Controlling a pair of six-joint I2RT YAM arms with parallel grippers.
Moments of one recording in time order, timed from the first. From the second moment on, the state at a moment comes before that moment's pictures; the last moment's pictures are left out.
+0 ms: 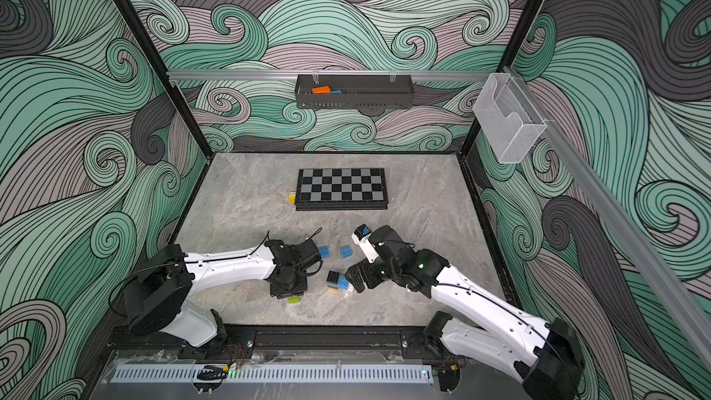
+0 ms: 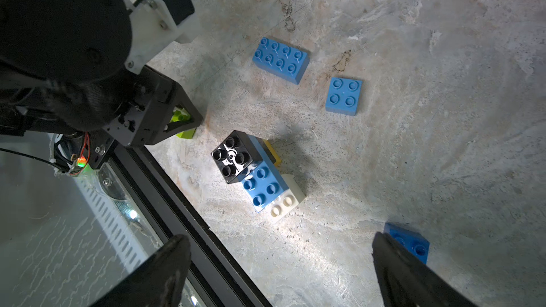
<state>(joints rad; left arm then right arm) -0.94 1.54 0.84 -0.86 -0.02 -1.11 0.79 0.97 0.73 -0.70 -0.15 0.29</state>
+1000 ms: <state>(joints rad) -0.94 1.79 1.56 -1.23 0.02 -0.68 0.78 0.74 0.77 -0.91 -0.03 0.41</state>
